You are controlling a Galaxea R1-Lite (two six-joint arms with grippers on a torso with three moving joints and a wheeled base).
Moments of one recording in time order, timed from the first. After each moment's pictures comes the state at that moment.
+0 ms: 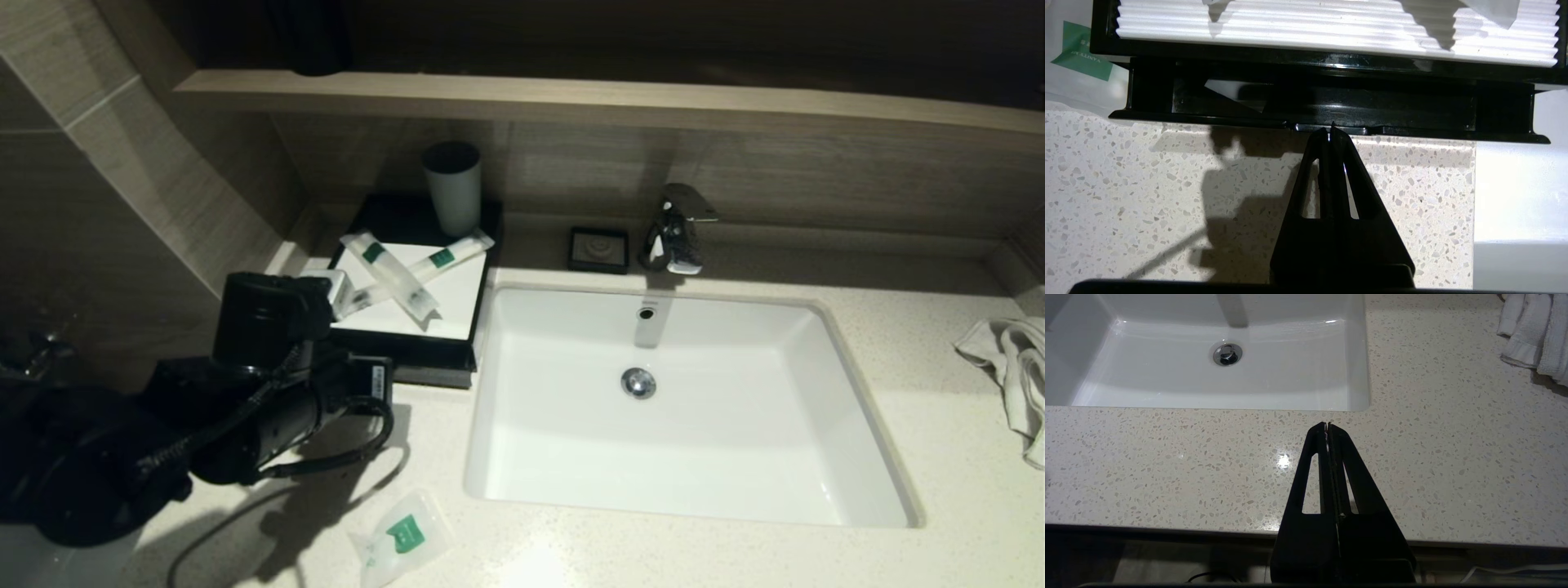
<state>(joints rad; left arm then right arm) -0.48 1.64 -0.75 -0.43 0.33 -0.18 0.00 0.00 0.00 0.00 -0.01 0.04</state>
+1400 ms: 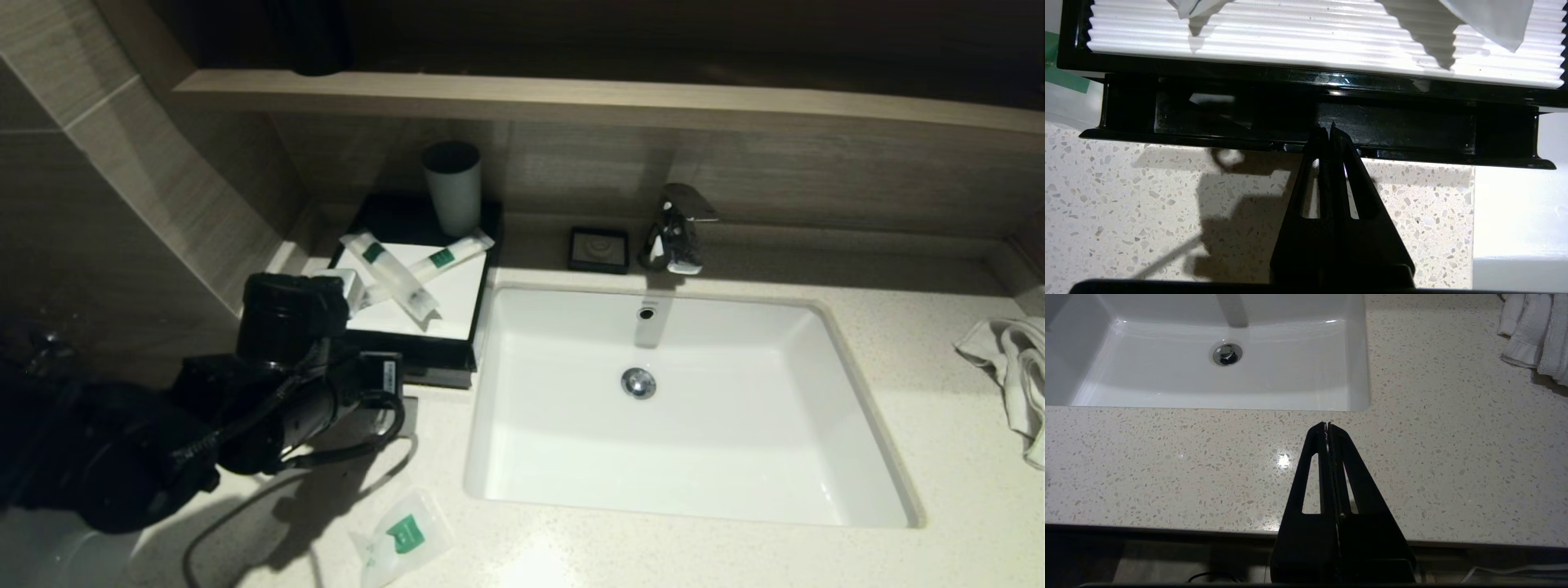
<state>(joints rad) -0.48 1.69 -0.78 -0.47 0.33 -0.19 0.00 0.00 0.00 0.00 -0.01 0.04</state>
